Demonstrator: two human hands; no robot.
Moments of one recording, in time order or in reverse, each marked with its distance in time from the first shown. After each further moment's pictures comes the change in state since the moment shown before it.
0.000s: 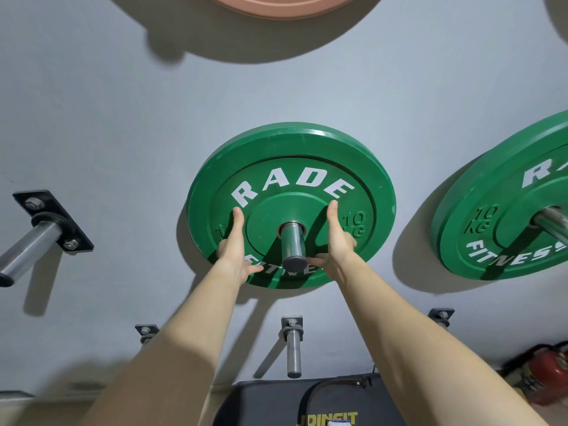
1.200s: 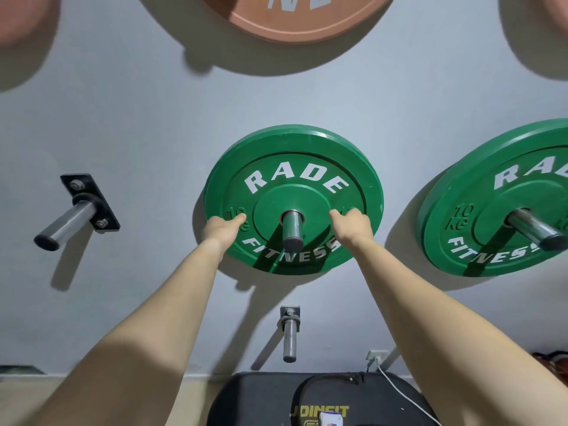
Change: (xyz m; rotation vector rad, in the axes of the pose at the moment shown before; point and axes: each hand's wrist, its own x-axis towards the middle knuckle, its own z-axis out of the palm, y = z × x) left_hand -0.038 0.025 -0.051 0.712 0.148 0.344; right_hand -0.040 -0.035 -0.043 -1.041 0.117 -0.444
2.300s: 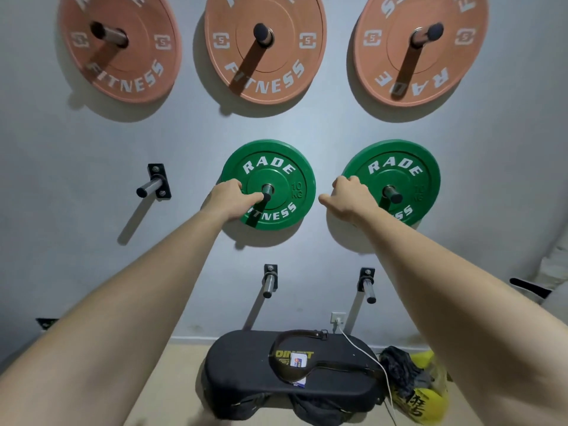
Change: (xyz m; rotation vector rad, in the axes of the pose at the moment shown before) left_hand -0.551 0.010 -0.090 0.475 0.116 0.488; right_hand -0.446 0.118 -0.286 -0.433 0.152 -0.492
